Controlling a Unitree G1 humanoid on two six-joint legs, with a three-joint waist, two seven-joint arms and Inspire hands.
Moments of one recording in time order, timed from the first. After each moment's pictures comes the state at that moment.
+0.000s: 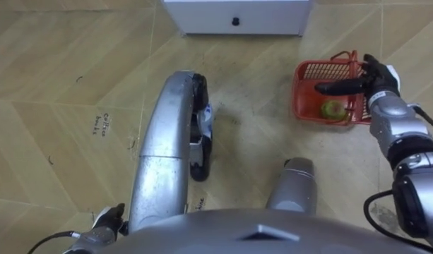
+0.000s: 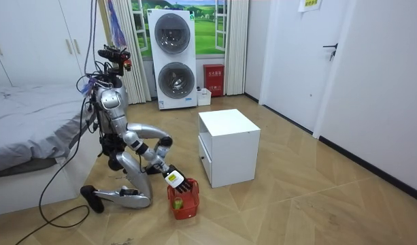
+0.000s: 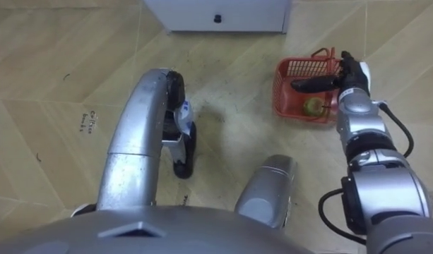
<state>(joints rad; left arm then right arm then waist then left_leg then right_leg) 0.10 0.27 -0.36 1.32 -0.08 -0.04 0.04 -0.36 -0.42 0.10 1.11 0.24 0.03 -0.11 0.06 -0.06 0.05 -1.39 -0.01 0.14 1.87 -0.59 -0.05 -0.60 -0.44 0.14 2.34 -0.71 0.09</state>
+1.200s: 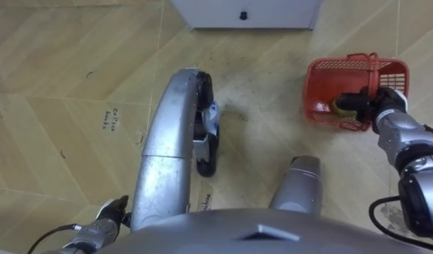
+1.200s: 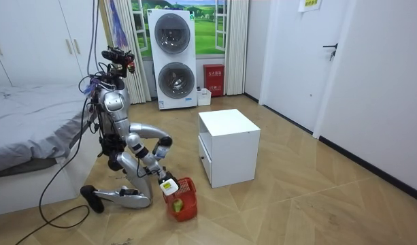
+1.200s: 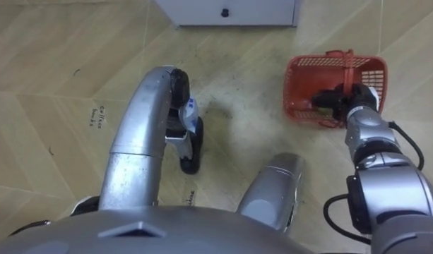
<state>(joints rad) 0.08 0.27 -0.35 1.30 -0.13 -0.03 0.01 -0.37 -0.46 0.11 1.24 0.35 0.04 -0.07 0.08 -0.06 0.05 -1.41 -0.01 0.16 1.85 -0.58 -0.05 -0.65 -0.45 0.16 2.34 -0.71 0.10</state>
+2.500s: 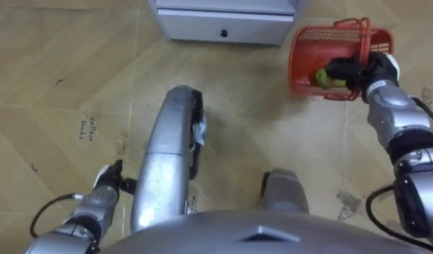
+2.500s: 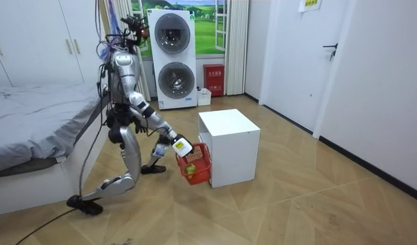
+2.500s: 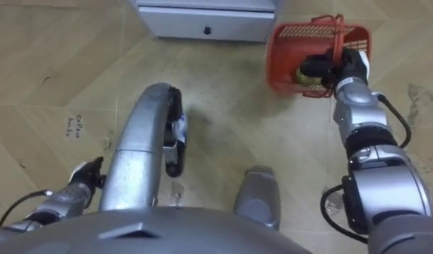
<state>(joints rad) 0.03 0.26 -0.16 1.19 -0.04 0.01 0.07 -0.37 -0.41 0.11 0.92 0.39 0.06 -0.14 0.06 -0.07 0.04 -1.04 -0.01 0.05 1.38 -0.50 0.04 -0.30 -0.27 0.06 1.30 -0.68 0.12</state>
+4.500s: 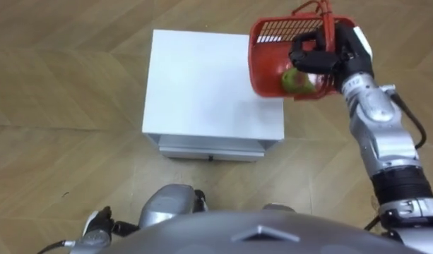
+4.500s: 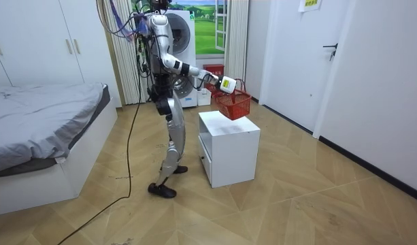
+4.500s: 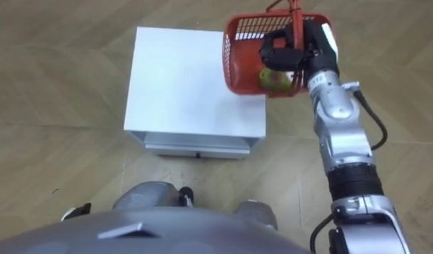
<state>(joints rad) 0.22 0.22 0.04 1.05 0.16 0.11 0.06 -0.06 -0.30 0.10 0.33 0.16 0.07 0.05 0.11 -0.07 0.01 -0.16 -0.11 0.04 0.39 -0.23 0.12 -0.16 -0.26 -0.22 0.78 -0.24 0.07</state>
